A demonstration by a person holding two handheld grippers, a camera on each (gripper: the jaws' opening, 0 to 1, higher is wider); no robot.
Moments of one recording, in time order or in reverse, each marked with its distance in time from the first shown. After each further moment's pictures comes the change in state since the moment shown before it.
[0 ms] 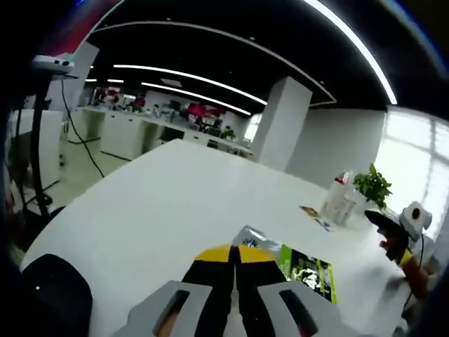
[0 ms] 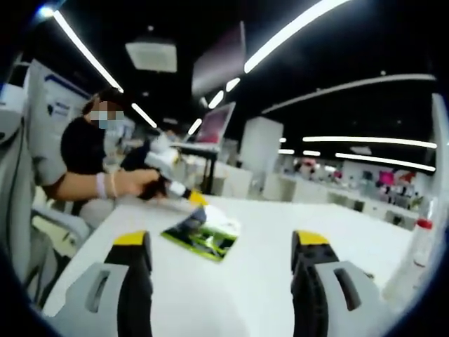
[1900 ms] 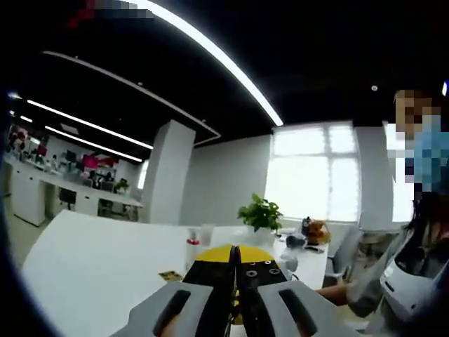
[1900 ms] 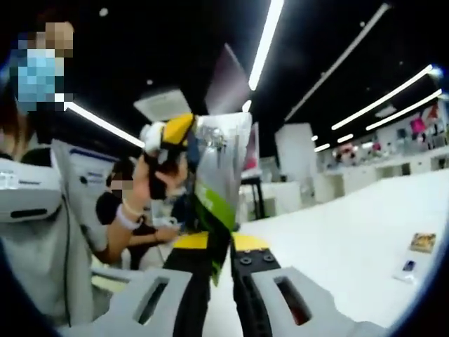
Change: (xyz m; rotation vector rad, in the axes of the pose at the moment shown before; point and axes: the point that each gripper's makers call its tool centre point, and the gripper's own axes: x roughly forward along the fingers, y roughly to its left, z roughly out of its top) left arm -0.097 -0.269 0.070 0.235 -0.194 -0.658; right arm -0.015 0.045 0.036 0.346 -0.198 0.276
